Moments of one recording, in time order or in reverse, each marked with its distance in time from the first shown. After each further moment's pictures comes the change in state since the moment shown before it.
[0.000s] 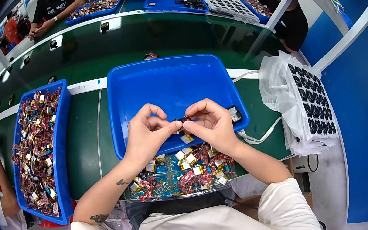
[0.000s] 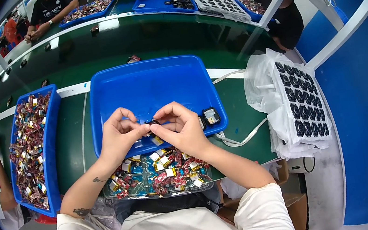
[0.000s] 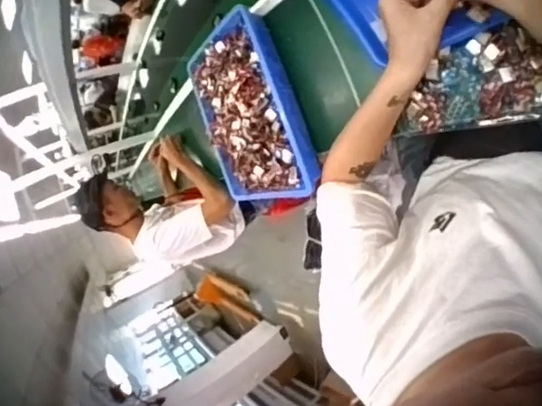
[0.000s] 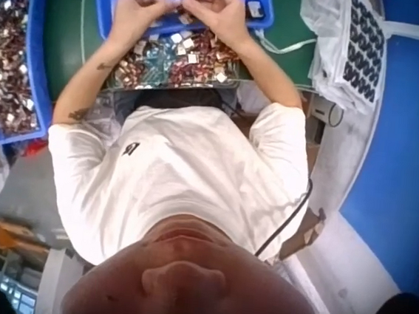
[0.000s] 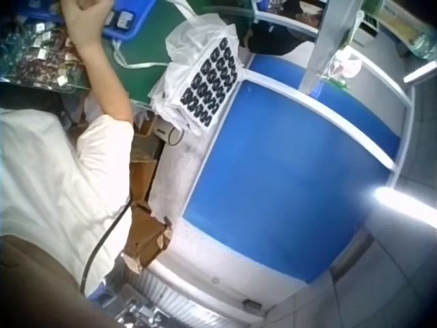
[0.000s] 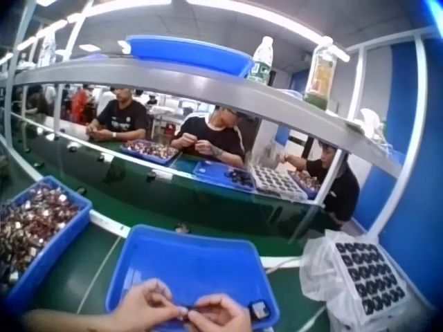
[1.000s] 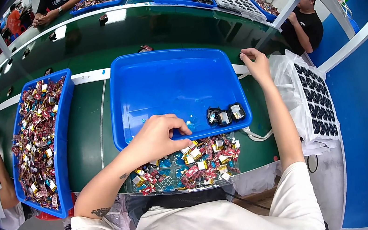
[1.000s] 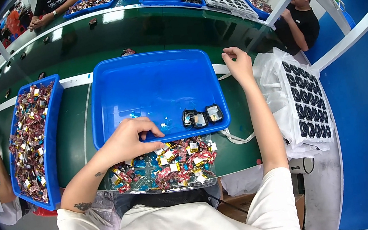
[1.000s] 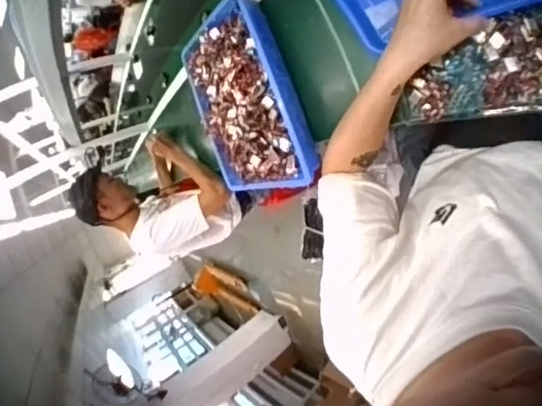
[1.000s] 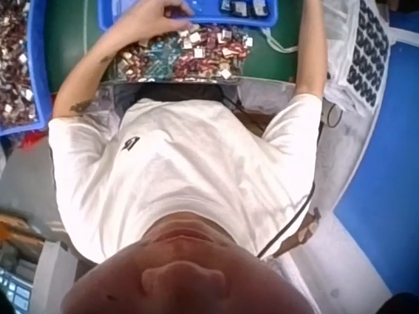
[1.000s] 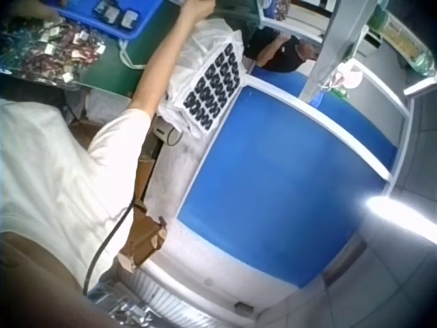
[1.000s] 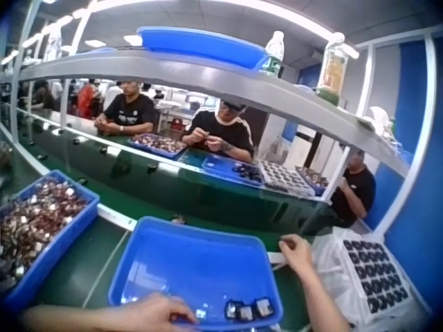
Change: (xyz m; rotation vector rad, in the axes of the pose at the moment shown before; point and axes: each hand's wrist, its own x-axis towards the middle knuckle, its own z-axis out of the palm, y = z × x) left_hand -0.001 0.006 -0.009 0.653 -0.404 0.171; right_hand 0.105 0.022 -0.188 -1.113 0.495 -0.045
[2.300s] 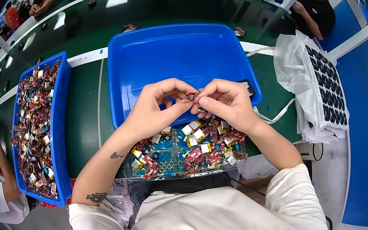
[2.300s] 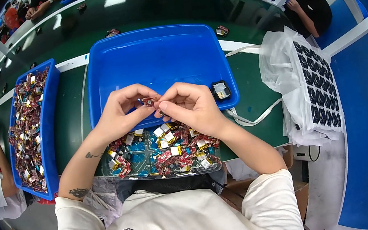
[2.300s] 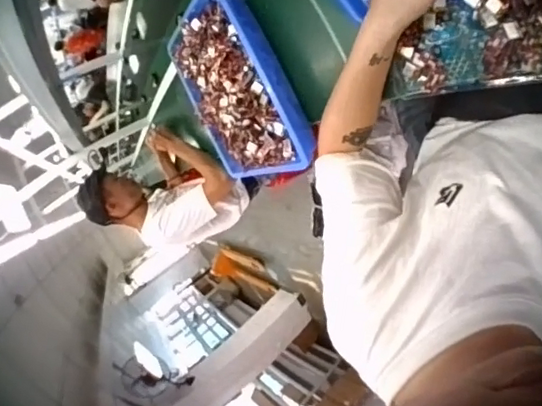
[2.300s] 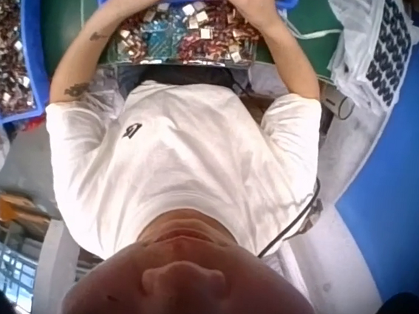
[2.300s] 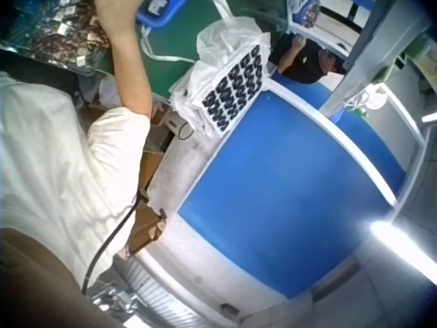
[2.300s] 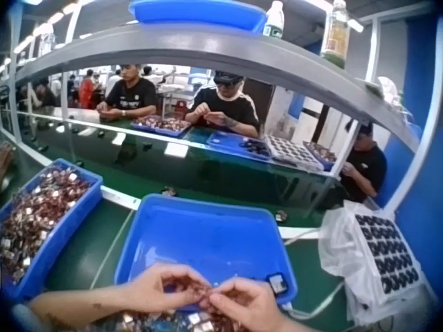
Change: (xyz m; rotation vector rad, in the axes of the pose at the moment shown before) left_hand 0.004 -0.005 0.003 -0.517 0.155 0.086; right_hand -0.154 -0.144 -0.007 1.120 -0.743 0.032
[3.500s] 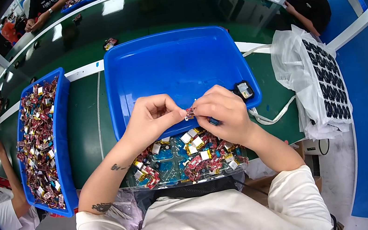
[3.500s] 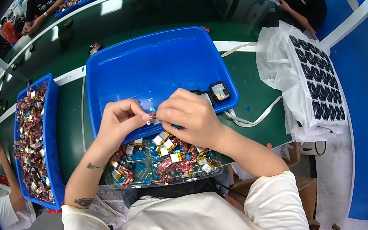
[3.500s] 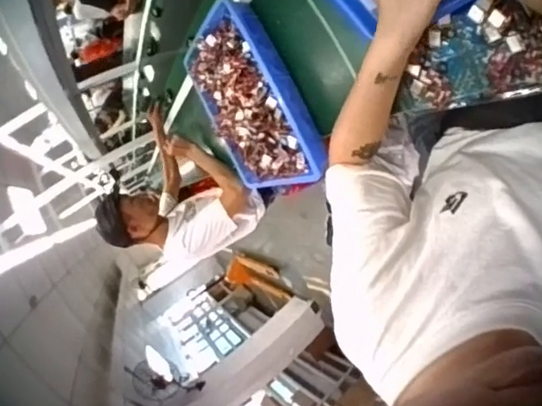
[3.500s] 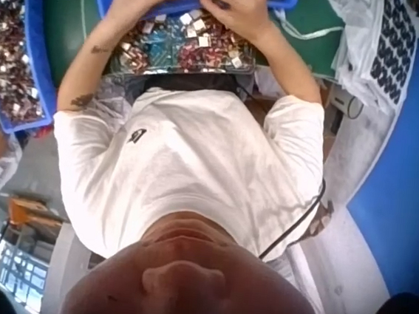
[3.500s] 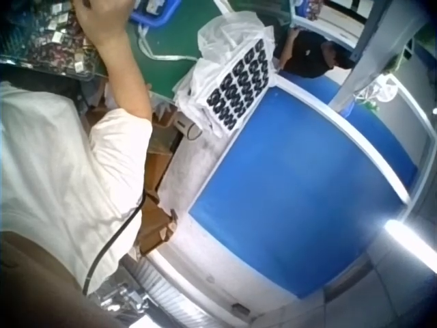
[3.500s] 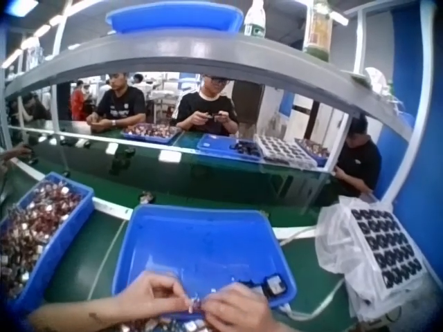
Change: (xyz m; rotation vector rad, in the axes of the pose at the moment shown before) left_hand 0.001 -0.002 -0.002 -0.096 0.065 -0.136; right_hand 0.006 0.012 -0.007 -0.912 0.151 -0.695
